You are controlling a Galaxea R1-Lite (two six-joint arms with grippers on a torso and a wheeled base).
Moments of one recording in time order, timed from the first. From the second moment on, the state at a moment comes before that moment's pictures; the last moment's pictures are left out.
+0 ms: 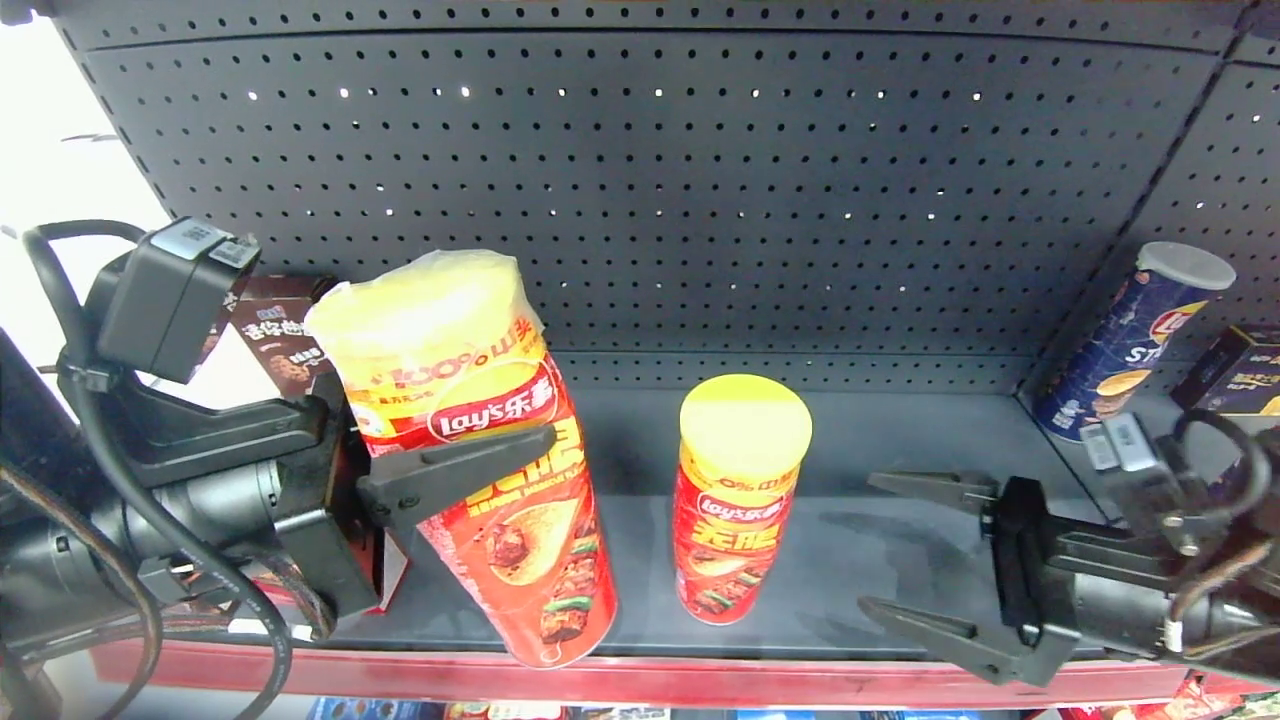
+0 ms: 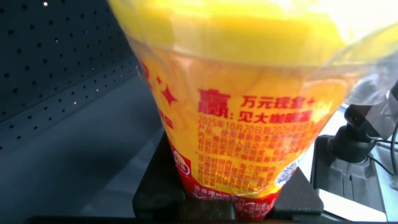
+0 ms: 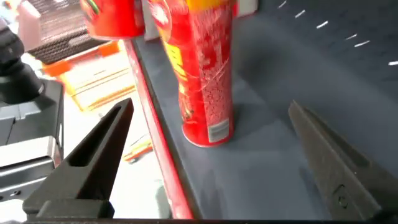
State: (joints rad) left arm -0.43 1.36 -0.56 -0.87 -0.69 -0.10; right arm 0.39 1.52 -0.29 -1.20 0.76 -0.15
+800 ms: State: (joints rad) left arm -0.45 1.26 -0.48 -0.89 -0.69 -0.09; right arm 0.15 0.47 -0.10 -0.27 0.19 -0.07
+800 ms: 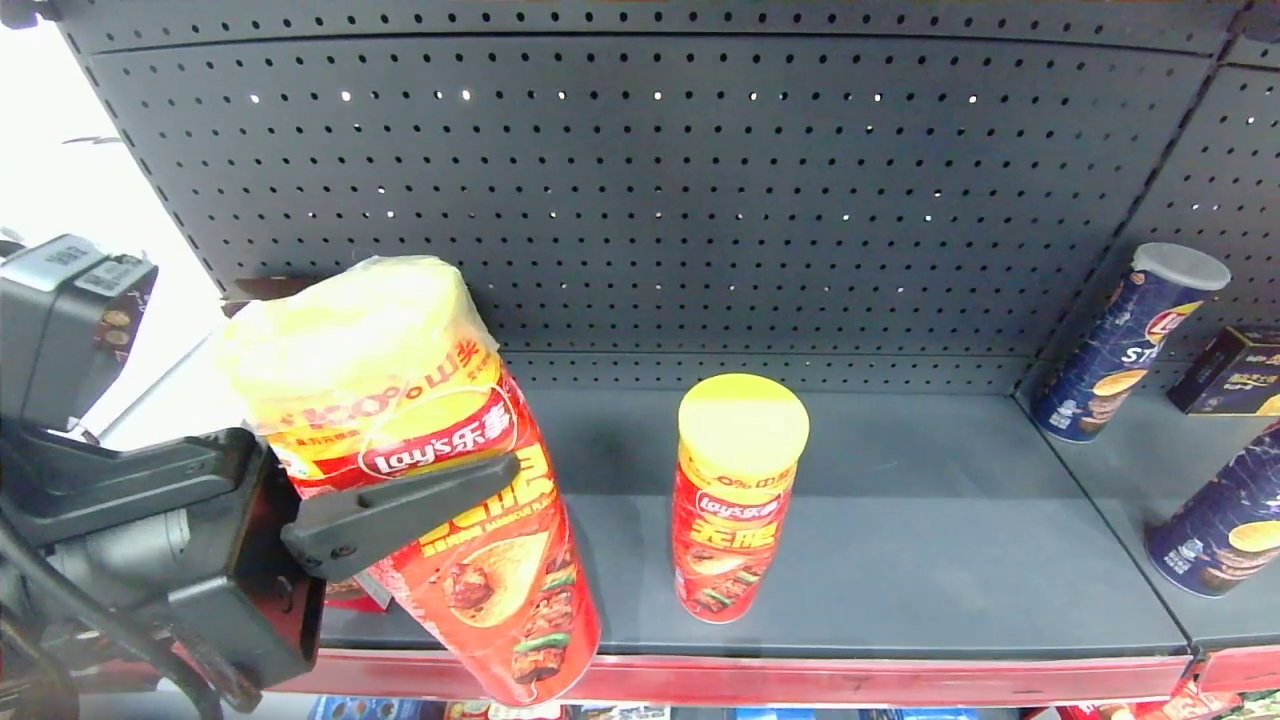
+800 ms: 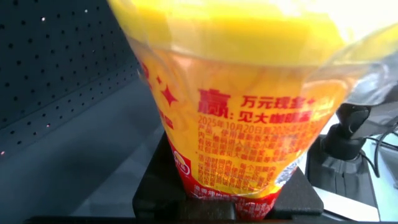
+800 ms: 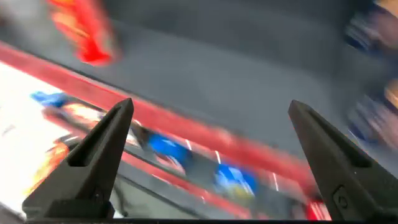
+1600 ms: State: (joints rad) left arm -0.48 1.20 -0.43 -0.87 -0.69 -0.10; right arm 0.08 0.09 0.00 0.00 -0.04 -0.01
